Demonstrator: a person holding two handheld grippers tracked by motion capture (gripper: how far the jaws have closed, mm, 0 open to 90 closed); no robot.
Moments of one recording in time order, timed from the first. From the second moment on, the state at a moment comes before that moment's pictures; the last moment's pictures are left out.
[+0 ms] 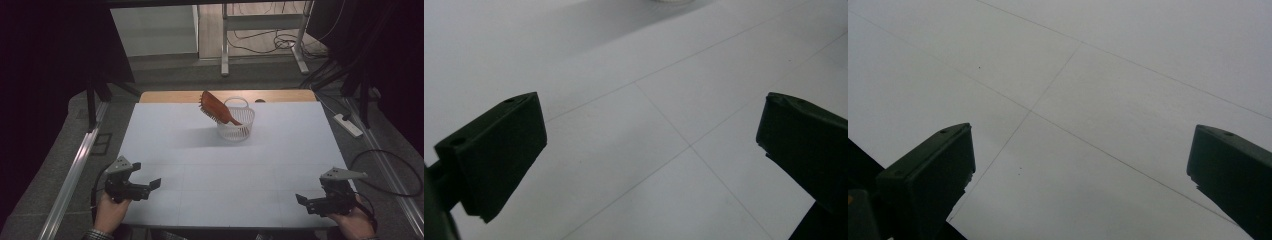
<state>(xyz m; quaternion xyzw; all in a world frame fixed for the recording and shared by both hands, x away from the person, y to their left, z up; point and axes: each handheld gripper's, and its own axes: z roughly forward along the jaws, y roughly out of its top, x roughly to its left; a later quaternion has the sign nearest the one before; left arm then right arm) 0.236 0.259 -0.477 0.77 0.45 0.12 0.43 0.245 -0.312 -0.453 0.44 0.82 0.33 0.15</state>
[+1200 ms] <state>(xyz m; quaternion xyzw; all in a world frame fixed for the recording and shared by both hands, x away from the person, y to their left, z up) 0.206 0.271 -0.481 0.78 0.48 0.14 0.38 0.245 -0.311 -0.453 0.44 0.82 0.33 0.16</state>
